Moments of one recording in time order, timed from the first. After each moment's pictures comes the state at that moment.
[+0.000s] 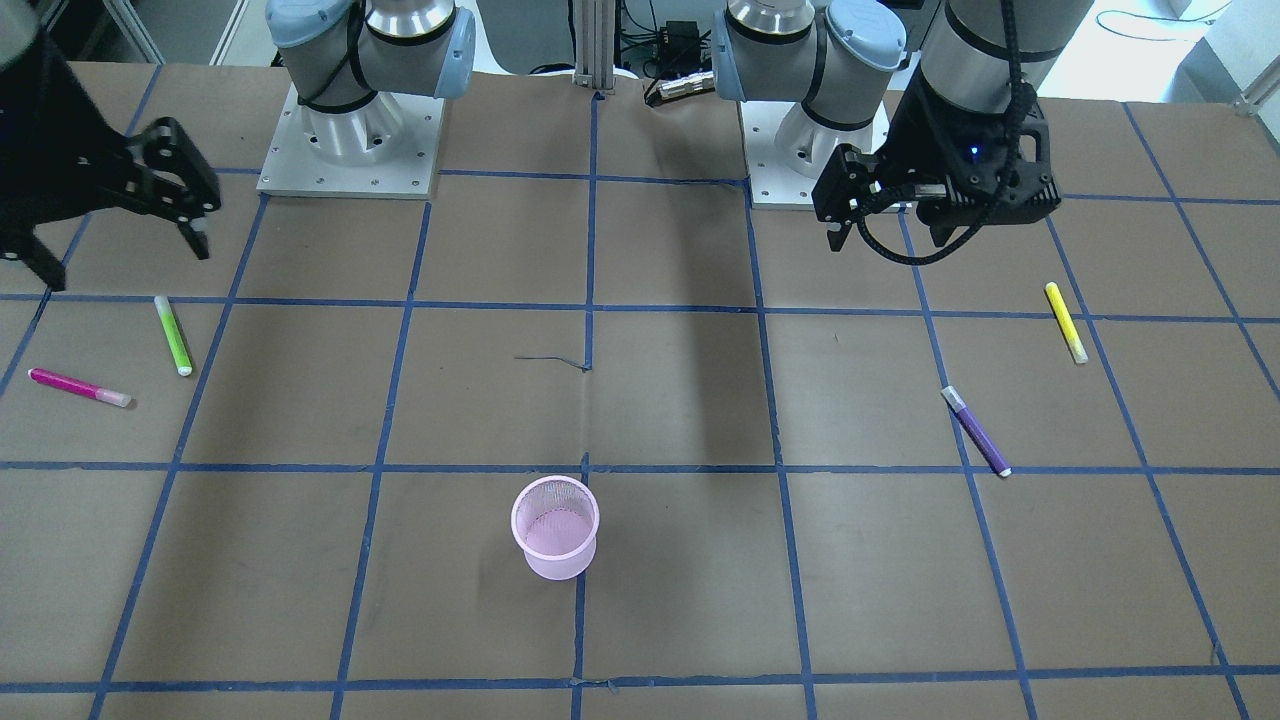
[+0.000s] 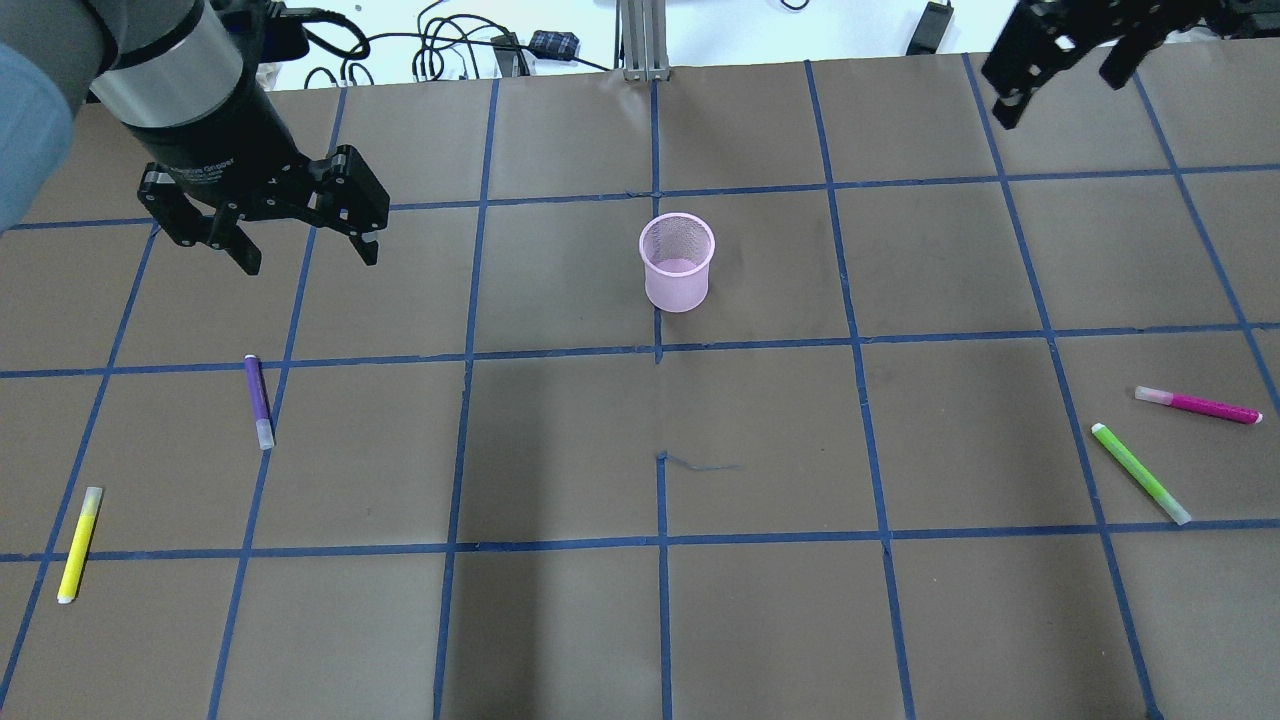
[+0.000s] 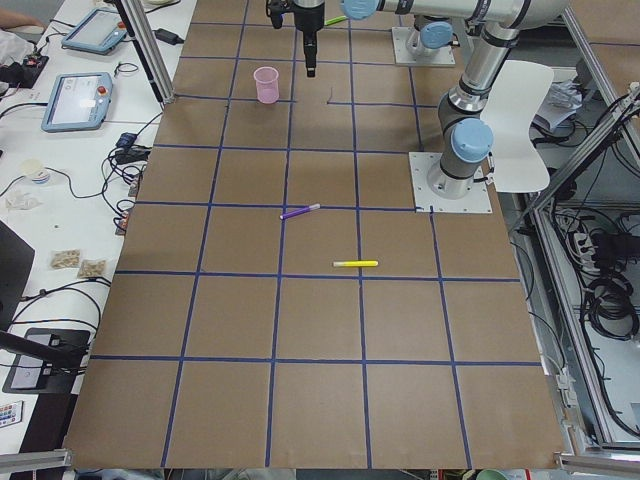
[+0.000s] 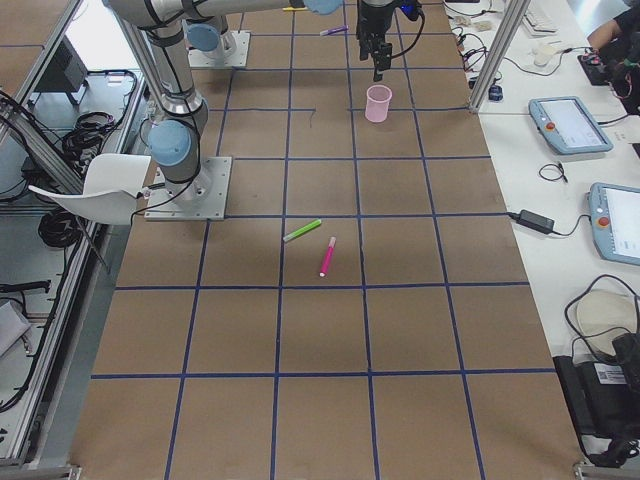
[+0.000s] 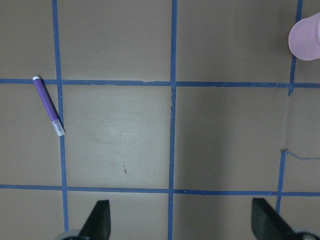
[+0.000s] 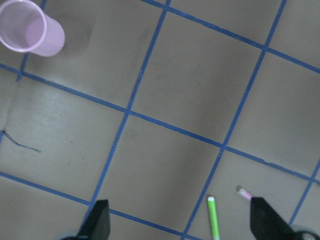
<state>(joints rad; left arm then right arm) -1.53 -1.57 -1.55 -1.65 1.60 -0.04 1.39 -1.47 1.30 -1.44 -1.60 -0.62</state>
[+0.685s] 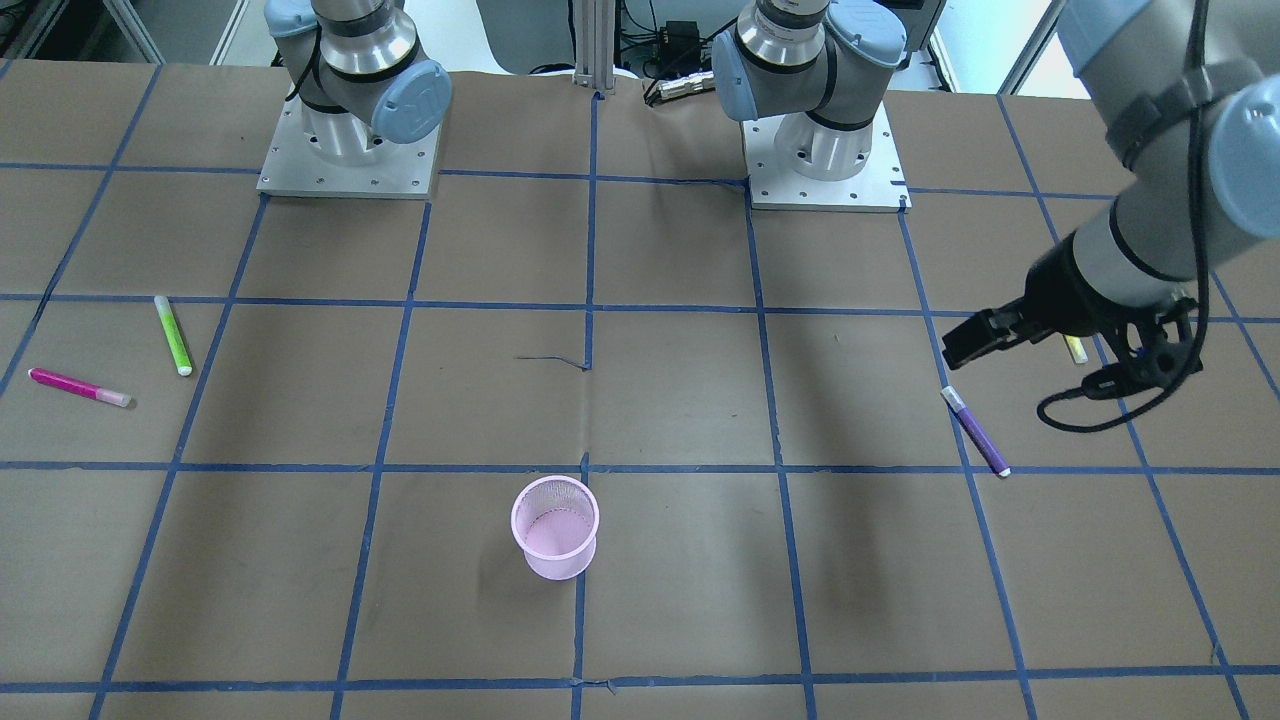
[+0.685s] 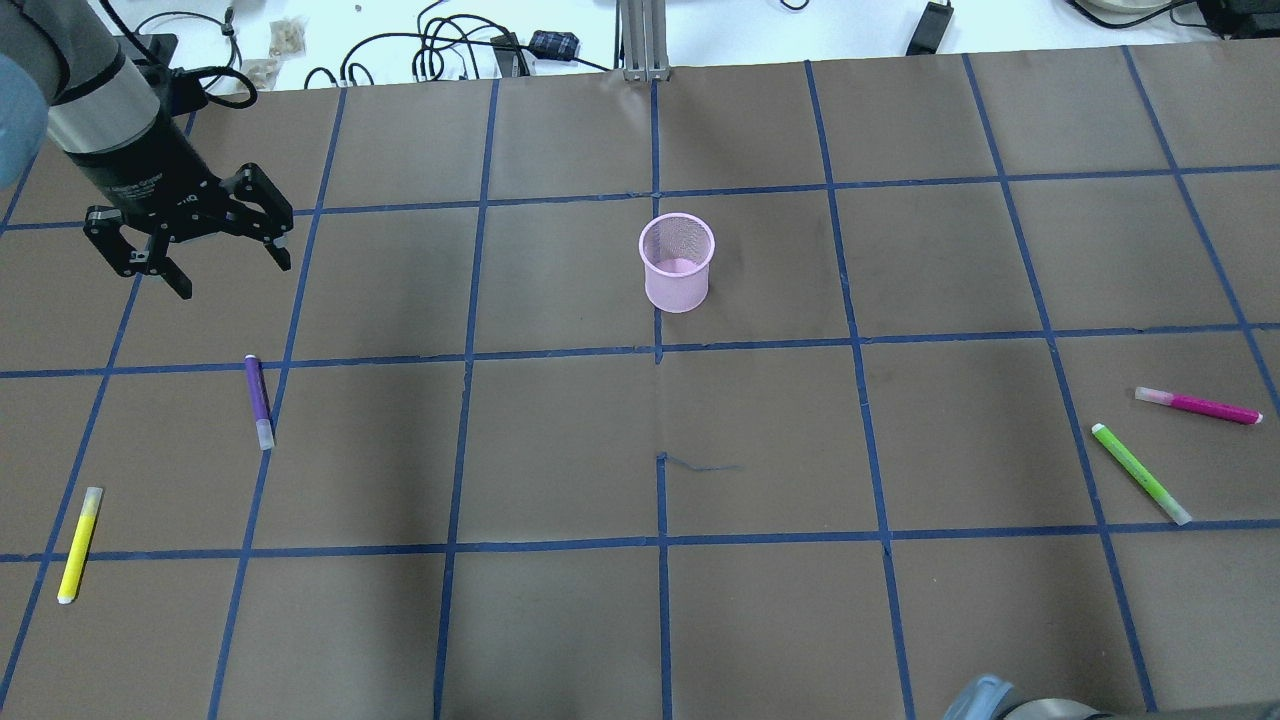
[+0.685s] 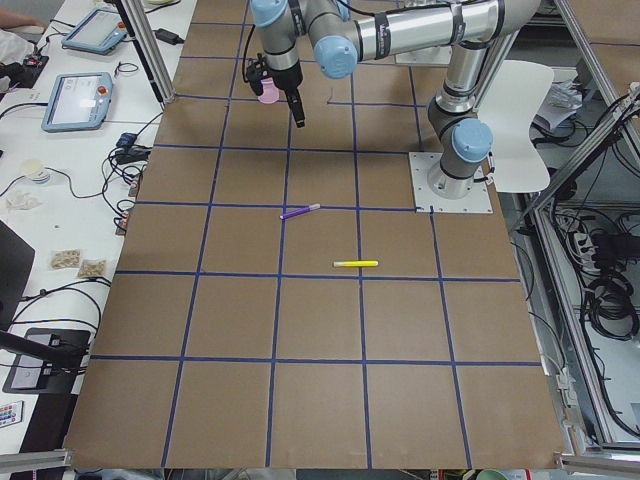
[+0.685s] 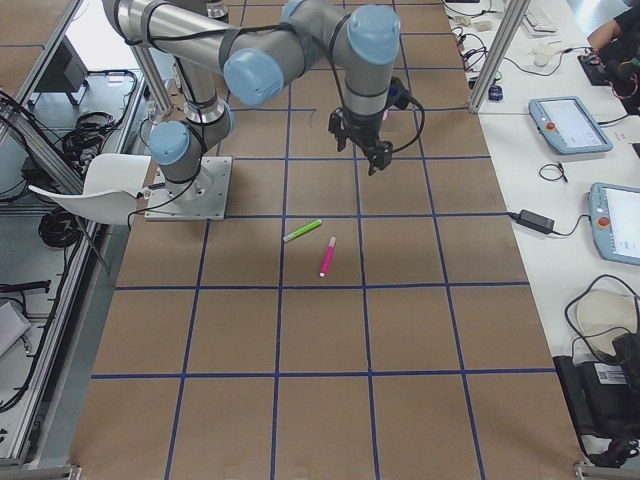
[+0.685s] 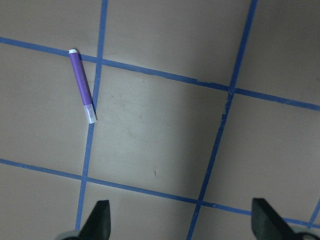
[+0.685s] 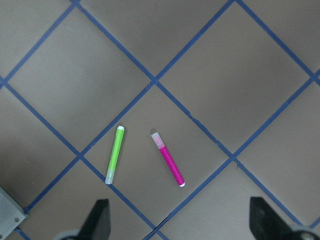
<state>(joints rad) -1.28 -1.77 -1.56 -1.56 1.60 -0.05 0.79 -1.44 1.35 -1.41 -1.46 -1.61</state>
